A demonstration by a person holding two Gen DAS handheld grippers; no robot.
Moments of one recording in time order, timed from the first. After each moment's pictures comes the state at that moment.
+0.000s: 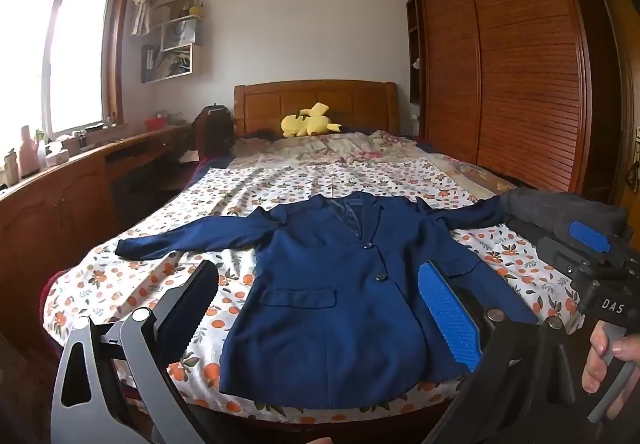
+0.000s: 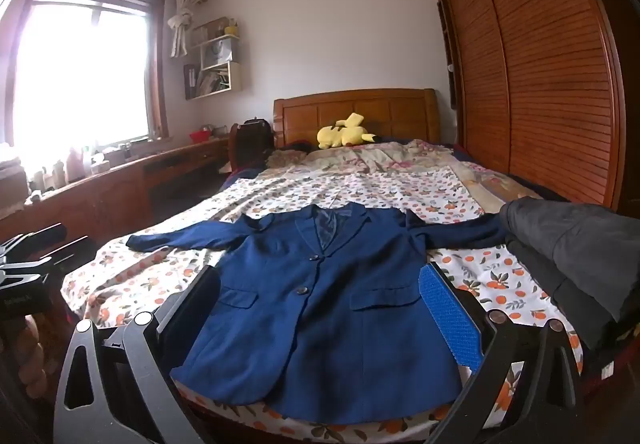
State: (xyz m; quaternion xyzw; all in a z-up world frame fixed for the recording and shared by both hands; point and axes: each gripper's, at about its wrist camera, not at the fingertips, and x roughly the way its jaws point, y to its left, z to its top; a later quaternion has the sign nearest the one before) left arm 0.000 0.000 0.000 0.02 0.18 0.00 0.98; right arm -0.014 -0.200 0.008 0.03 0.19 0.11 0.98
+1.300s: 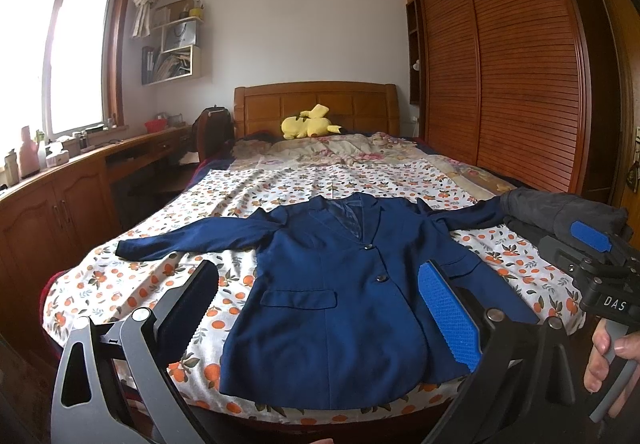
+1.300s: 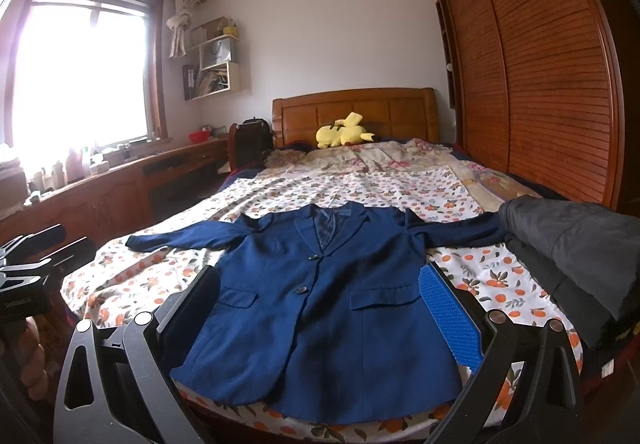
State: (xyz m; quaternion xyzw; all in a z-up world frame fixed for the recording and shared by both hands) left arm -0.004 -0.005 0.008 0.02 0.17 0.00 0.98; right arm -0.013 -0.198 0.010 0.03 0.19 0.11 0.98
